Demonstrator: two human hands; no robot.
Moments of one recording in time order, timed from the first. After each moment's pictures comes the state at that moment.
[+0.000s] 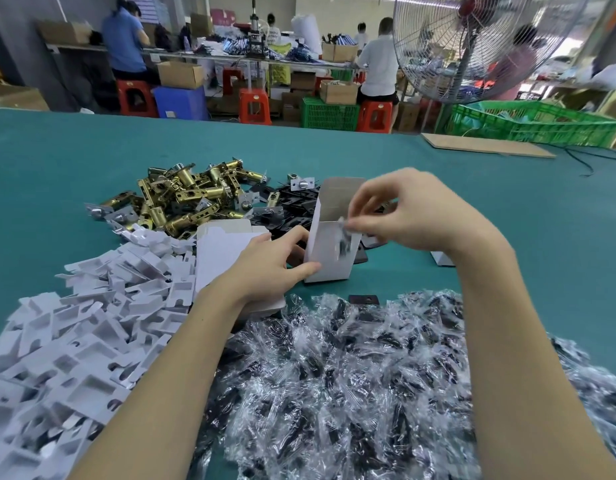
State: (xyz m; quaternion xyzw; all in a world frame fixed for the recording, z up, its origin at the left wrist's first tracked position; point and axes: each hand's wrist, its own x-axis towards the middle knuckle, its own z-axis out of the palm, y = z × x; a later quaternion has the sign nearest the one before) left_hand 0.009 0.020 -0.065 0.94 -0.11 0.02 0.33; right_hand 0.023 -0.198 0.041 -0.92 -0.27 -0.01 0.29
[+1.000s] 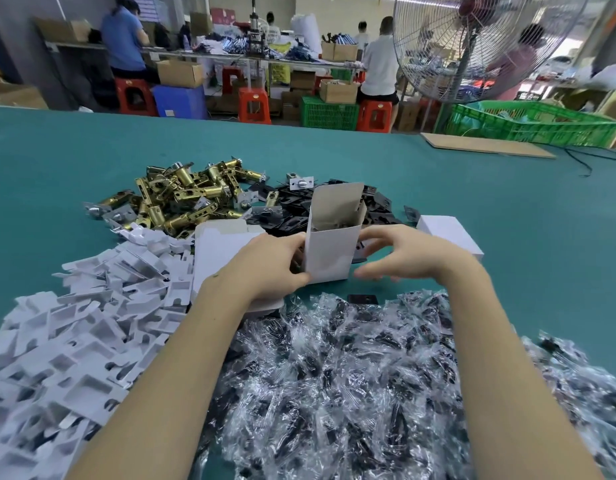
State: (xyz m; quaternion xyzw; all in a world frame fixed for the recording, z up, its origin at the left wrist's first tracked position) left_hand 0.011 0.015 -0.054 0.98 -0.11 -0.01 0.19; right_hand 0.051 -0.220 -0.017 -0.92 -0.18 0.19 0.29
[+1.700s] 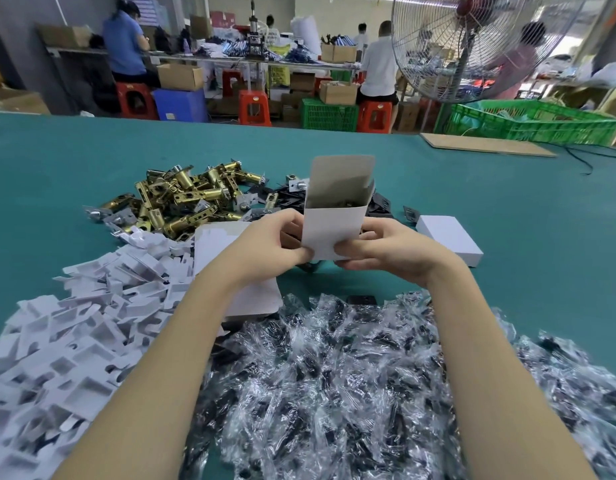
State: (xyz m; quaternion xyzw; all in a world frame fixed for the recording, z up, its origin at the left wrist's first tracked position) left_hand 0.018 0.021 -0.044 0.87 -0.09 0.02 0.48; right_hand 0.057 -0.204 -0.031 -0.76 -0.17 0.22 0.59
